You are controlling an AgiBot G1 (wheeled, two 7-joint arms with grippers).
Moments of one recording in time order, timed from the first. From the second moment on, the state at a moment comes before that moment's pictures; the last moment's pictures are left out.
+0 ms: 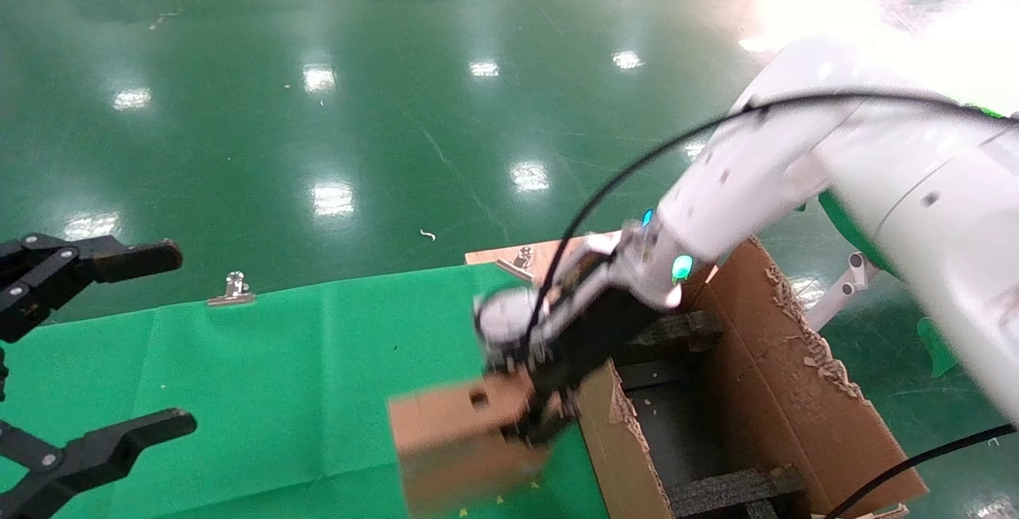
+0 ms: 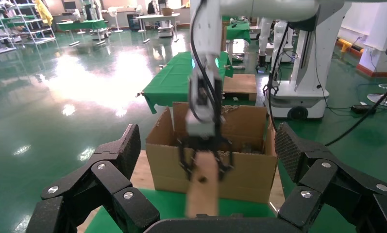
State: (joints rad) left arm -1.09 0.58 0.36 -1.25 0.66 1.45 -0.14; right arm 1.85 -1.06 -1.20 0.62 -1.35 -1.58 -0.01
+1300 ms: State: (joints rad) left arm -1.09 0.58 0.36 -1.25 0.66 1.45 -0.14; right arm 2.44 -0.49 -1.65 0.85 -1.23 -1.60 0.17
